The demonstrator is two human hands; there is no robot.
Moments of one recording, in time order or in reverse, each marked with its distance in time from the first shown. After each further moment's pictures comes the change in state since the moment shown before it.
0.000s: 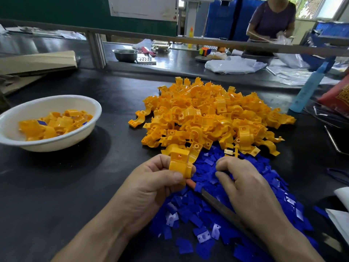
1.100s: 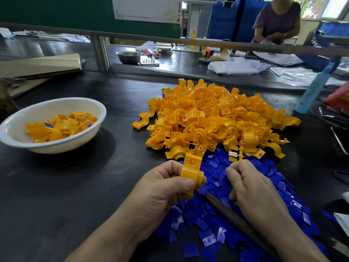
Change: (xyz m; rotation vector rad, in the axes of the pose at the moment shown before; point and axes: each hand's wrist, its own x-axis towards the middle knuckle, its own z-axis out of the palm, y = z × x) left_hand 0.001 -0.008 0.001 0.086 -0.004 -0.067; right_hand 0.001 0.001 -0.001 0.195 -0.091 0.276
